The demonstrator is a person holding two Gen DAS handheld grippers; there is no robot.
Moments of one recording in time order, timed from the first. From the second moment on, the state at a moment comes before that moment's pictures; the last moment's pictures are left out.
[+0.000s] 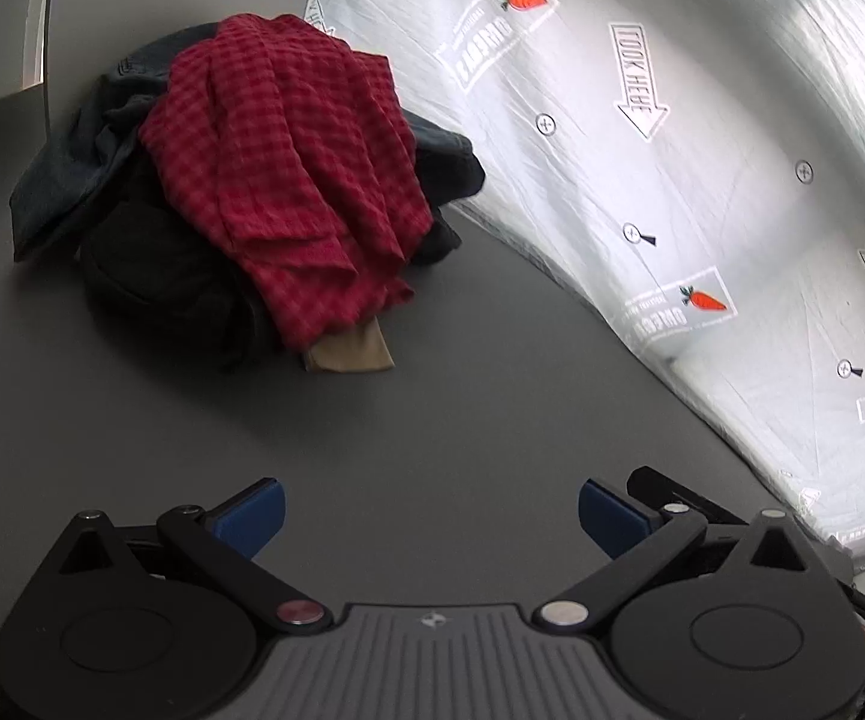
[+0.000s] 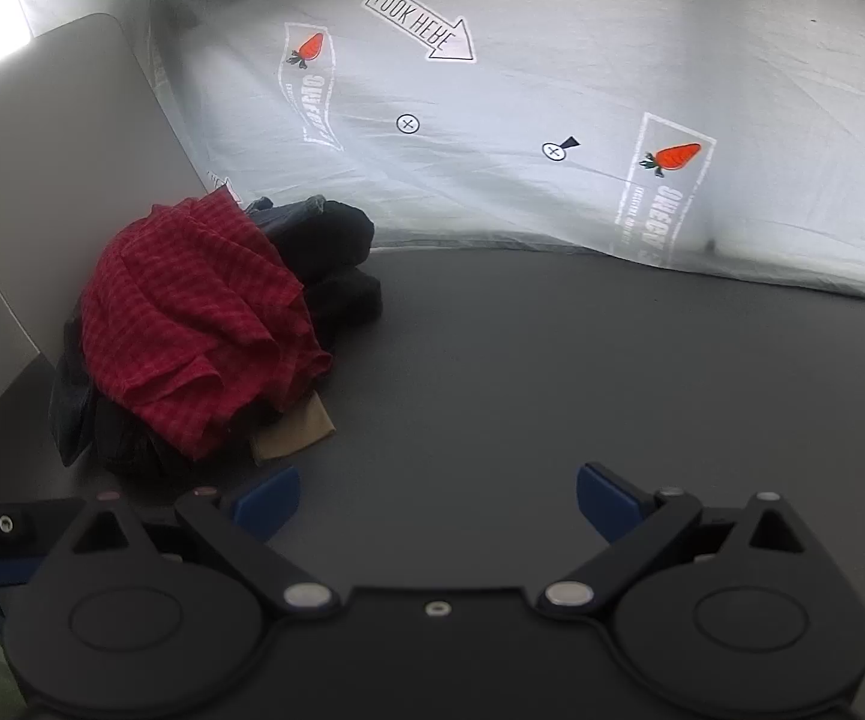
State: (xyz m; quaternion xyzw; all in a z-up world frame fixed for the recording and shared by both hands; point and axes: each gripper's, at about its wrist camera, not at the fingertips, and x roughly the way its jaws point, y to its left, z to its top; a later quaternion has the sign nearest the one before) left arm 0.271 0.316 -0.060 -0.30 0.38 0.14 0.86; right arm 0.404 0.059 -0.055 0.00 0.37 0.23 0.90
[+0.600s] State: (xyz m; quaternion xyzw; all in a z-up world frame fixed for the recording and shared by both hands) left arm 0.417 0.465 -0.096 -0.25 0.35 0.23 0.87; right arm 0.534 0.306 -0.104 -0.17 0.31 0.39 0.85
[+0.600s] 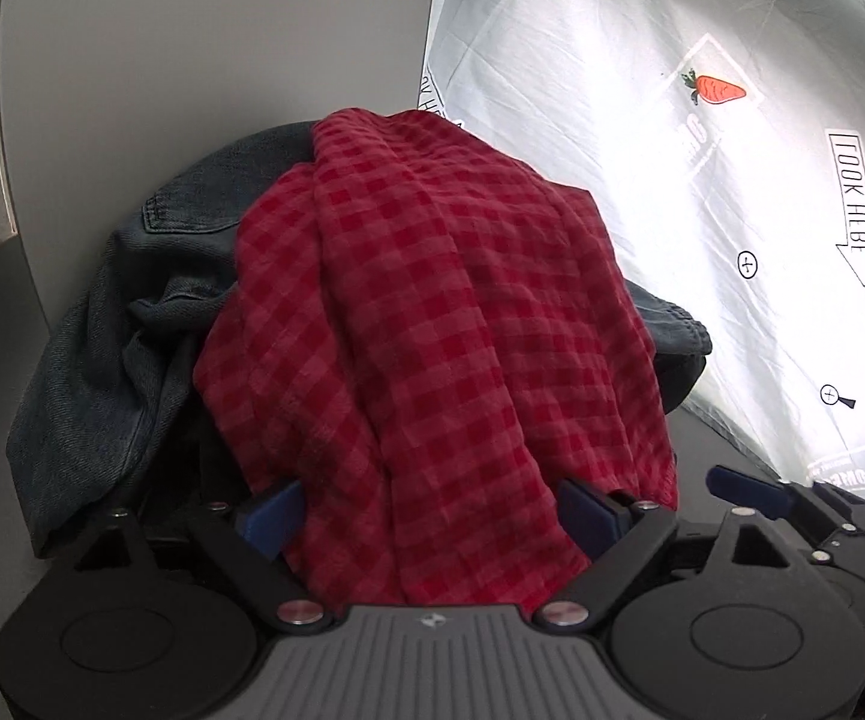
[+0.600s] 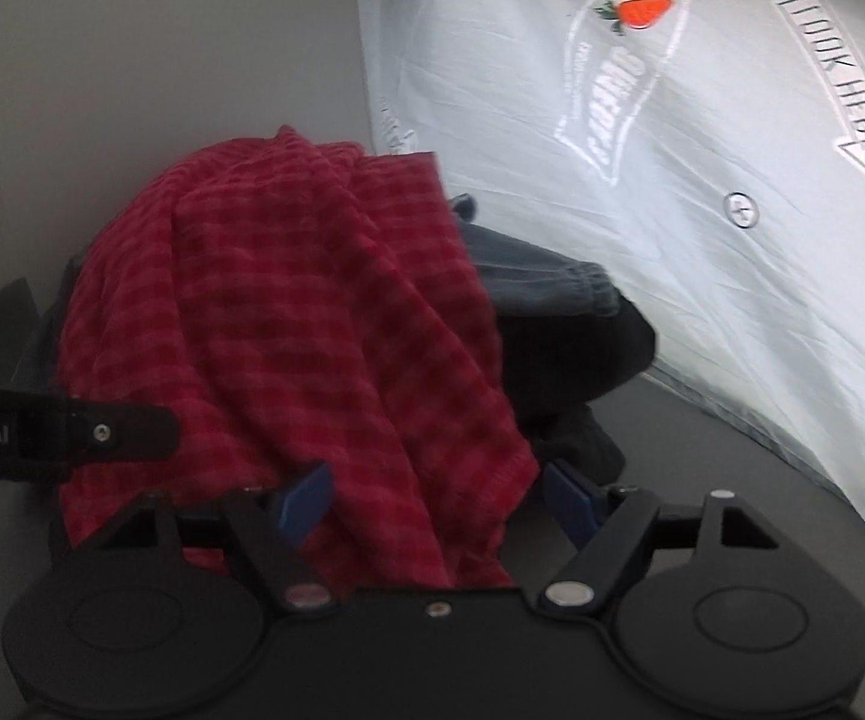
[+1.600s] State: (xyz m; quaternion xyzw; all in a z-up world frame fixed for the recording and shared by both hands) left arm 0.295 0.019 -0.085 -0.18 0.45 -0.03 0.88; right arm 0.291 -0.224 -0.081 -0.28 0.29 0.06 0.91
